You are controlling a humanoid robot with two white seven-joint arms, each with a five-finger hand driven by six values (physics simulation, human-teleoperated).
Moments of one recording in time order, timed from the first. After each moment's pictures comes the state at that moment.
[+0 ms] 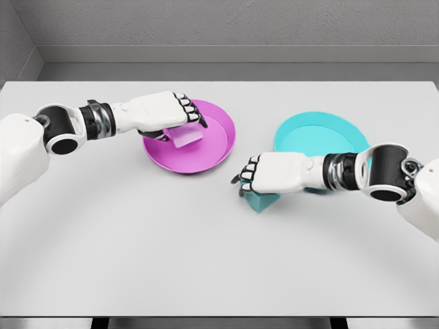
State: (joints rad) left arm -0.91 0.55 -0.96 -1.17 -0.67 -0.61 -0.15; right arm -0.64 -0.66 0.76 -1.68 0.73 -0.61 0.61
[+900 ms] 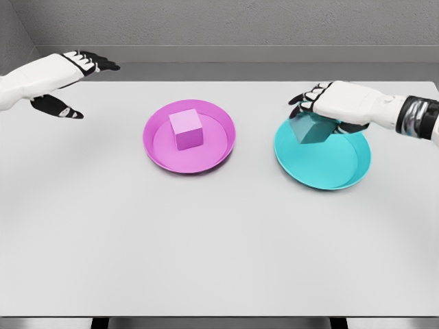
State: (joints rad) left arm -0.91 0.94 -0.94 -1.23 -0.17 -0.61 -0.14; right arm -0.63 -0.68 0.39 -1.45 0.58 -0.61 0.61
